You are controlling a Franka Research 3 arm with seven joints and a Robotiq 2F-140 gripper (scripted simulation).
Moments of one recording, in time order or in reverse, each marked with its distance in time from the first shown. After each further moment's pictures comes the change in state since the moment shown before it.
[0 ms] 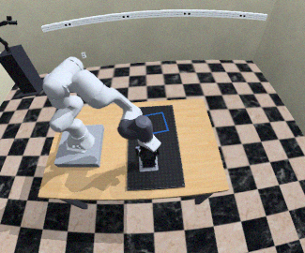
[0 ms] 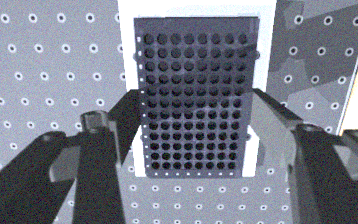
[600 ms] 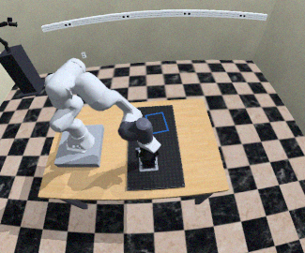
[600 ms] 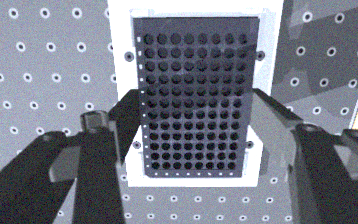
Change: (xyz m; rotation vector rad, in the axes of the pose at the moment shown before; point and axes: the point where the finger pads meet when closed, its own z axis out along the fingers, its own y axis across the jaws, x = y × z) arm -0.001 0.003 0.017 -0.006 -0.004 -0.006
